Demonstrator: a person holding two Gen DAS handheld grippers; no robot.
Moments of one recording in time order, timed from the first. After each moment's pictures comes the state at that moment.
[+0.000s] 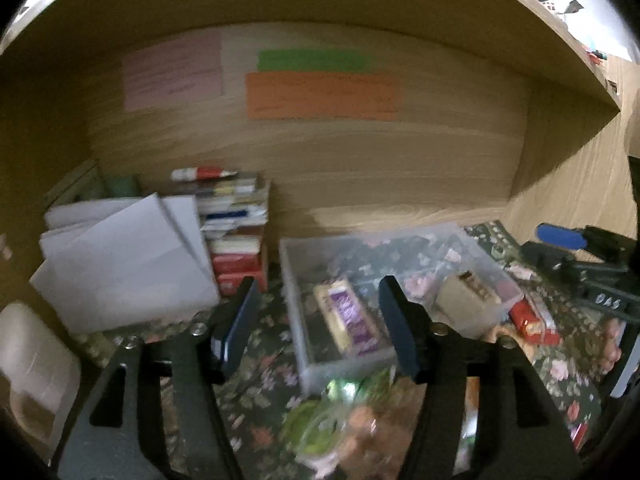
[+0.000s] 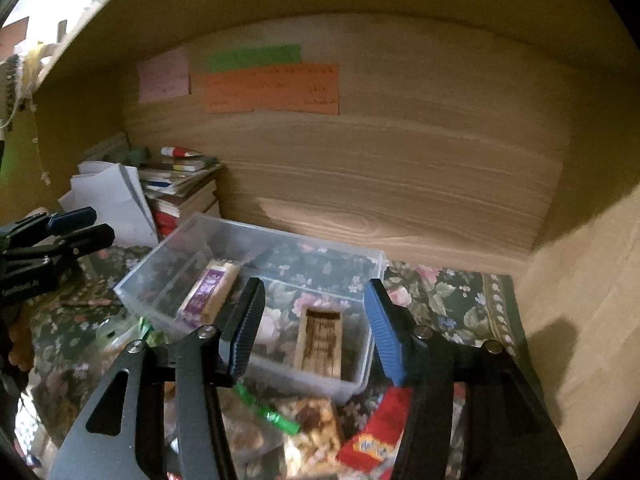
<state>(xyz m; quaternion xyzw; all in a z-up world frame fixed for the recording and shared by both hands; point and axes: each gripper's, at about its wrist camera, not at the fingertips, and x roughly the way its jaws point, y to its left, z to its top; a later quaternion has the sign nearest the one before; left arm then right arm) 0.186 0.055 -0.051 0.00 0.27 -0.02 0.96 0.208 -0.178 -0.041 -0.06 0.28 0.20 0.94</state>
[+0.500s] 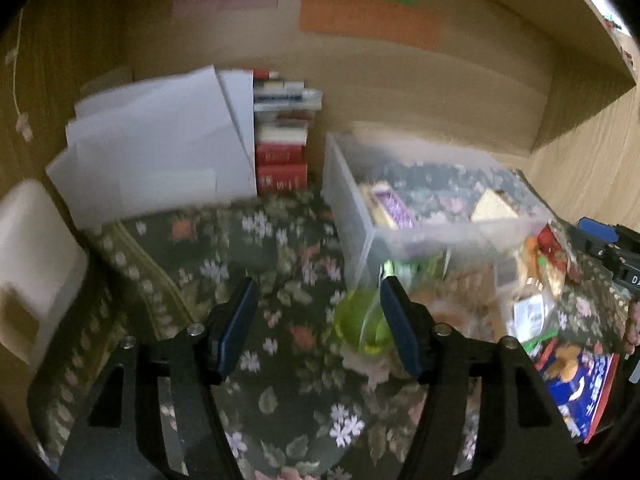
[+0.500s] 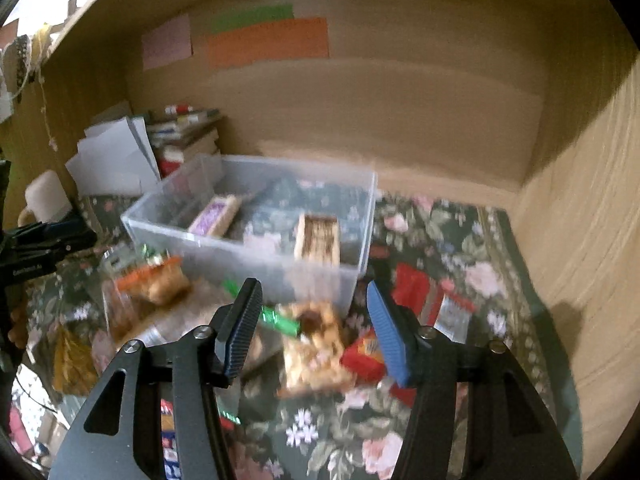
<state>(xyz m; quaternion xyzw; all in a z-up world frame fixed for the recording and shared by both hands) 0.149 0.090 -0.122 -0.03 0.35 0.00 0.94 0.172 -0.197 -0.082 -0.06 0.35 0.19 0.92</state>
